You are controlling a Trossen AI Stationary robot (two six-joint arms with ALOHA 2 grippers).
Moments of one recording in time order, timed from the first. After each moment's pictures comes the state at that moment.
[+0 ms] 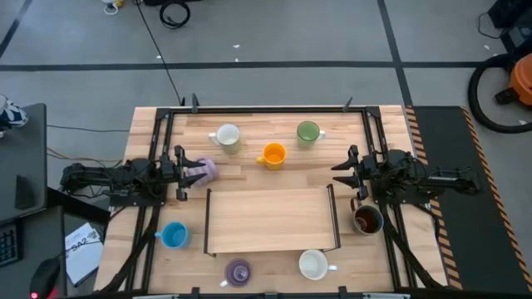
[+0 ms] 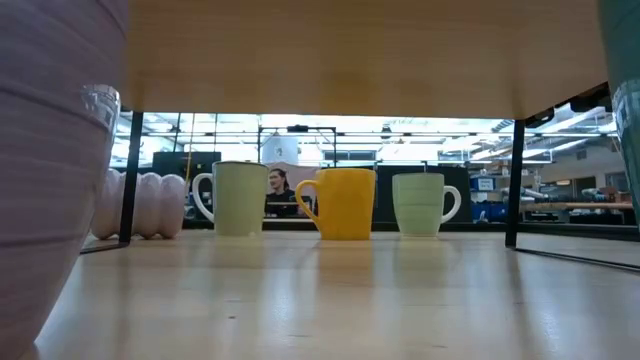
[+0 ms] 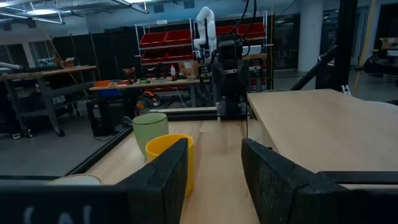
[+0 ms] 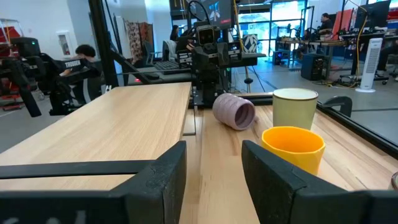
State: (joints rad) left arm -0.07 0.01 0.01 0.11 -0.24 0.09; right arm -0.10 0.01 0.02 0.01 -0.15 0.06
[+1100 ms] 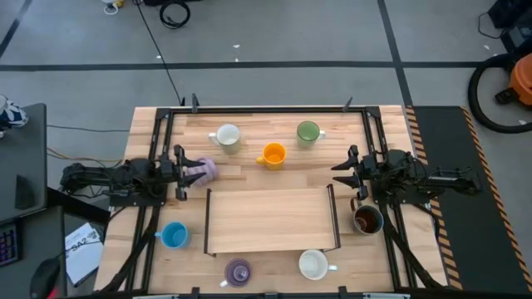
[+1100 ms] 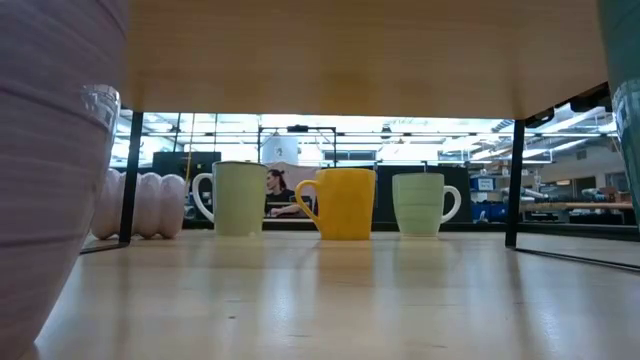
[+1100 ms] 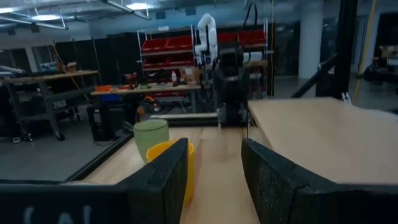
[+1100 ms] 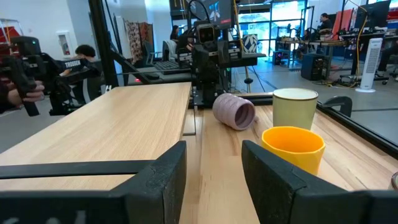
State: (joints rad) left arm -0.08 0.01 0.01 0.15 -0.24 0.07; right arm -0.10 0.01 0.02 0.01 -0.15 0.06
